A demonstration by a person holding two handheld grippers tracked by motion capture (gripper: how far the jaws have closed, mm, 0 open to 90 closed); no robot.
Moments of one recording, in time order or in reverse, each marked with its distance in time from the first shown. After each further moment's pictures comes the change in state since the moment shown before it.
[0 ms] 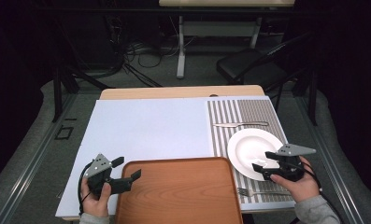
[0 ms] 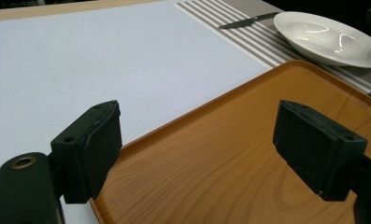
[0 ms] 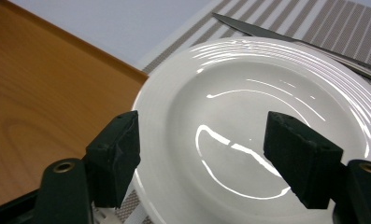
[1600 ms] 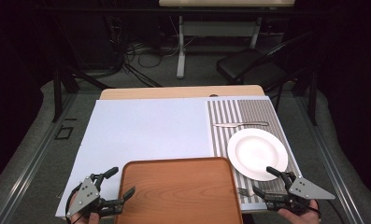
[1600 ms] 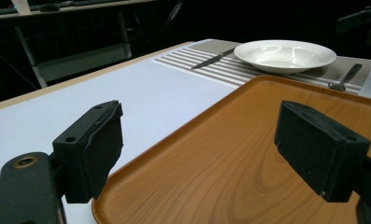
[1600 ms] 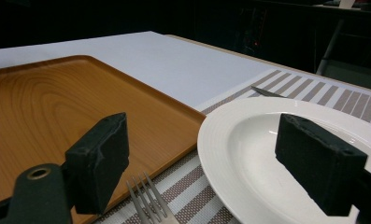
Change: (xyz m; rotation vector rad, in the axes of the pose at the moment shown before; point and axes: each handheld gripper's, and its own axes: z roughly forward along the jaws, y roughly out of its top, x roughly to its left) left arm -0.019 -0.038 -0.039 -0.243 -0.044 0.242; right arm 0.039 -0.071 -0.027 -0.428 0.099 -0.153
